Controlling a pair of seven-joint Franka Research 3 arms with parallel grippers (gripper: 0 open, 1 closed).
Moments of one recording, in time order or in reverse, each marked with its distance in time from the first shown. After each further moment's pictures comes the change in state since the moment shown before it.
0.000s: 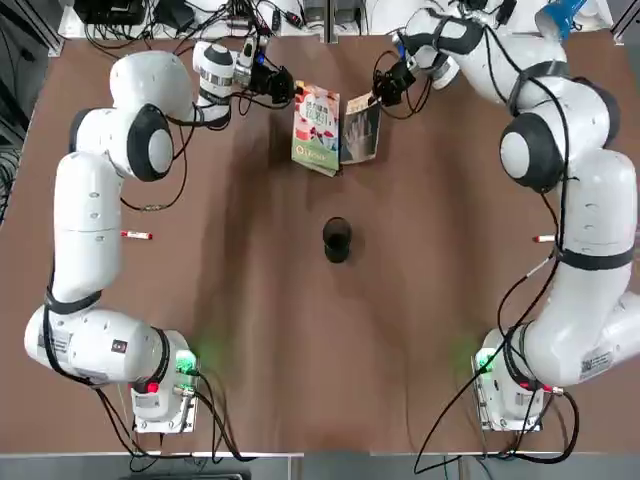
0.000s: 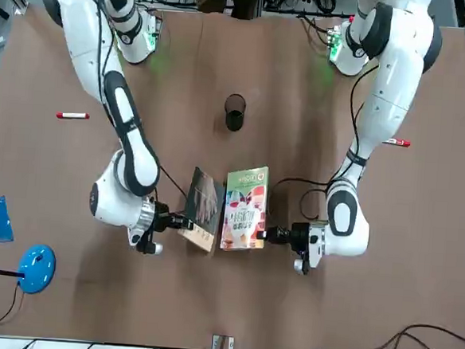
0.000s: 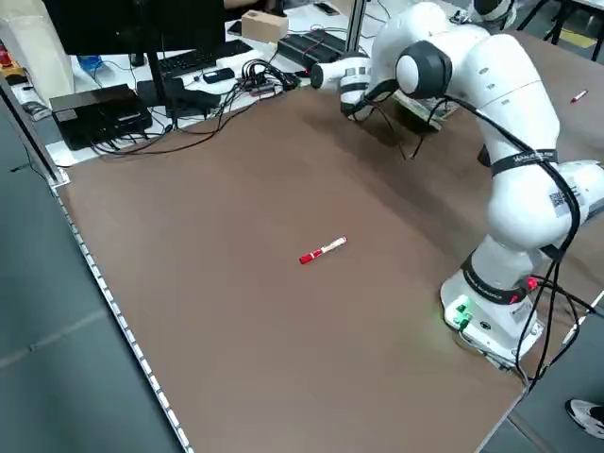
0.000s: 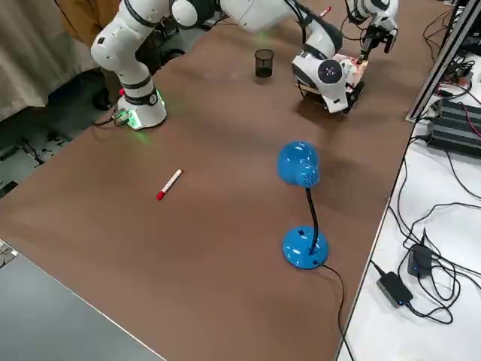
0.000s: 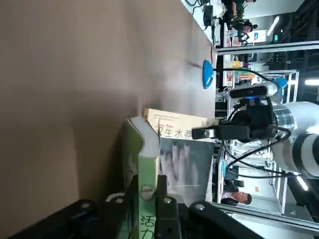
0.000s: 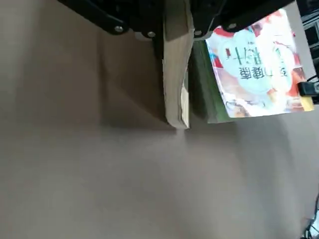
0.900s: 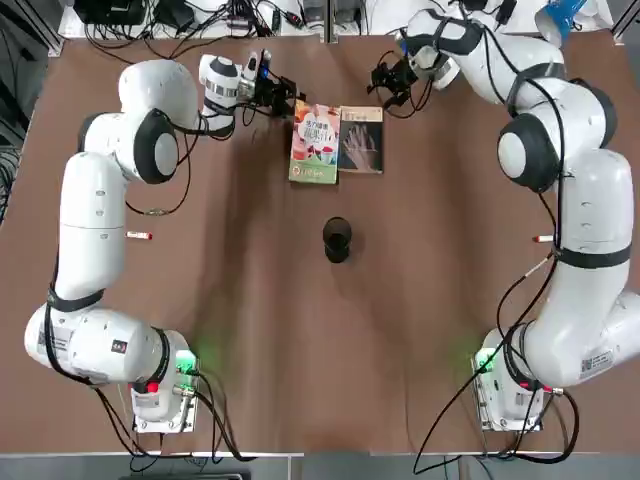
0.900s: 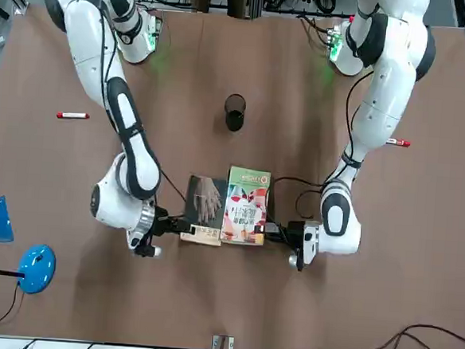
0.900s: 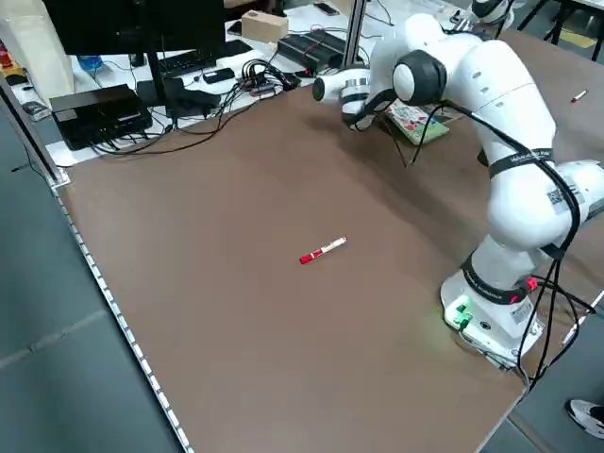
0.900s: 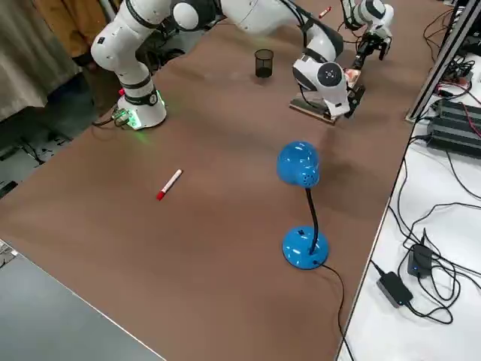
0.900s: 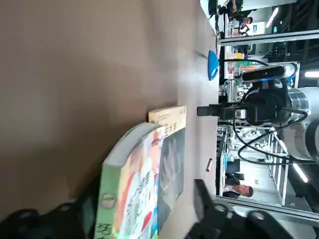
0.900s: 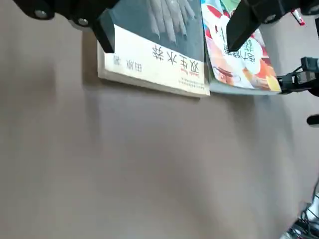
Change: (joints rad) left arm -0.006 0.045 -0.009 0.026 0.025 -0.003 0.033; right arm -0.024 0.012 -0.017 0.037 0.001 0.016 -0.036
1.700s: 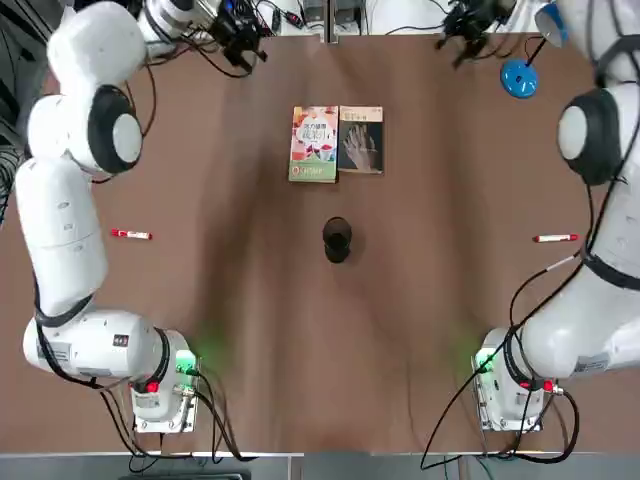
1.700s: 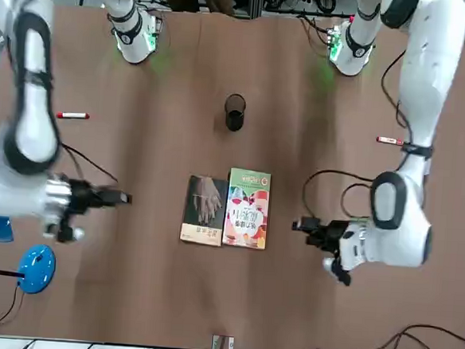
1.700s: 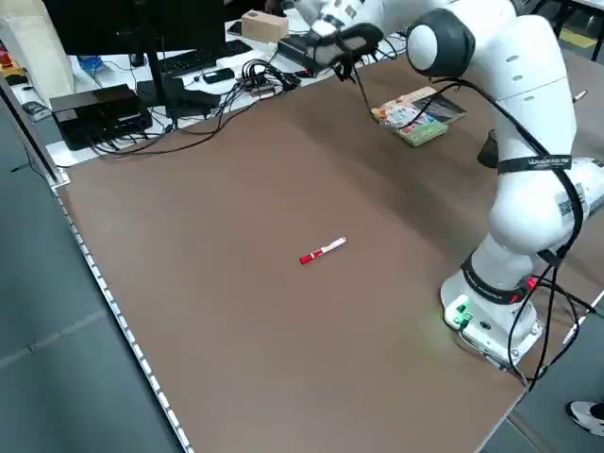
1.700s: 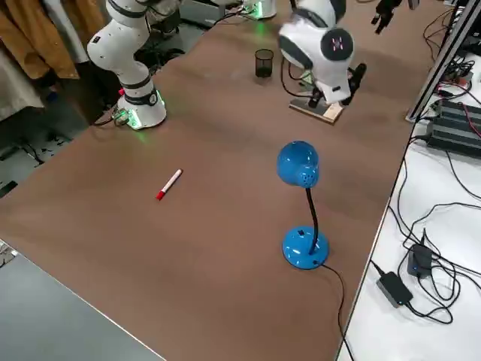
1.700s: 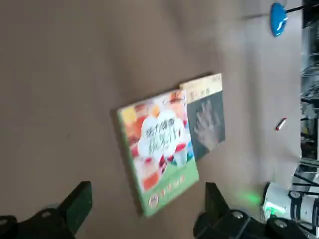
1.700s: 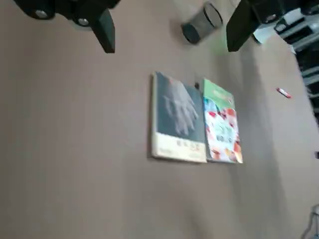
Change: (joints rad) left arm 0.118 -0.330 0.041 0.025 0.656 -0.260 -0.348; right arm -0.163 -0.351 -0.227 0.019 -0.272 -0.716 -0.005
